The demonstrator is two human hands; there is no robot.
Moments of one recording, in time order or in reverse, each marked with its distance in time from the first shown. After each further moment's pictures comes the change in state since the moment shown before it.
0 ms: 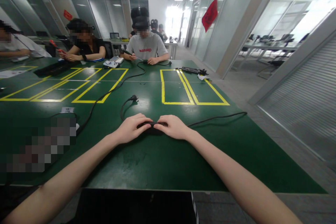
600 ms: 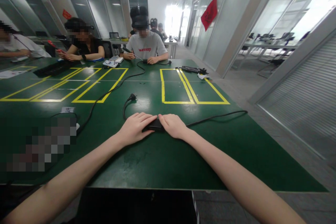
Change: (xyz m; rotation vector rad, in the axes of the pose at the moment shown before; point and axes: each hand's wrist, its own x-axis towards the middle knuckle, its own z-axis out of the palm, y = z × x) left_hand 0.002 0.003 0.012 0.348 0.025 0.200; right_hand 0.005 0.000 0.010 -0.244 -0.018 0.240
